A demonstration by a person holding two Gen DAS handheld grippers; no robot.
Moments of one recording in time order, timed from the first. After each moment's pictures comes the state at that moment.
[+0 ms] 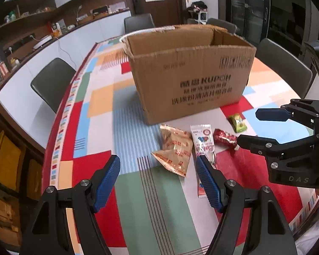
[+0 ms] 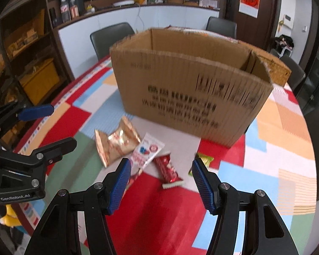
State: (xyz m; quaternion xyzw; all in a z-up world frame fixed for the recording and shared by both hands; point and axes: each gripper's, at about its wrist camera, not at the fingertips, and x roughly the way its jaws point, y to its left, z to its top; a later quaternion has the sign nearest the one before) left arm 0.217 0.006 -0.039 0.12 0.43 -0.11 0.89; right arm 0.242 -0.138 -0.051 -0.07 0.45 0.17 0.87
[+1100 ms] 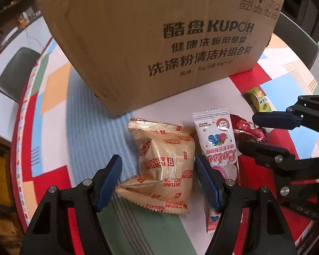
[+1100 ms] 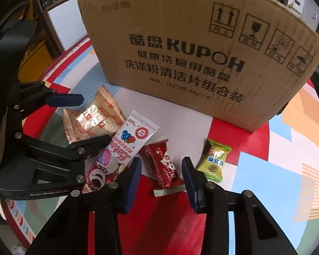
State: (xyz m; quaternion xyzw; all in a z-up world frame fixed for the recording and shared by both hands) left arm 0.304 -0.020 -0.123 0.15 0.53 -0.16 0.82; right arm 0.285 -0.126 -0.115 -0.08 0.52 0.17 0.83
